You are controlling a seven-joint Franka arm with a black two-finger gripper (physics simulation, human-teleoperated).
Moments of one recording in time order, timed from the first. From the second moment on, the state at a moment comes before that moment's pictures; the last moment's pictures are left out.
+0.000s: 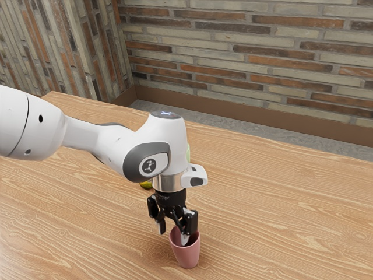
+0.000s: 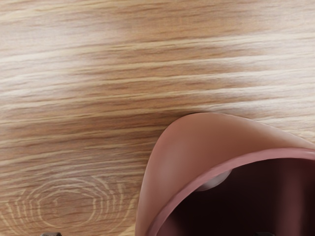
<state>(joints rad) -0.20 0.13 -0.21 -2.19 -0.12 2.13 -0.23</state>
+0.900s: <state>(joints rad) -0.20 0.10 -0.21 -2.19 -0.08 2.18 -0.26</state>
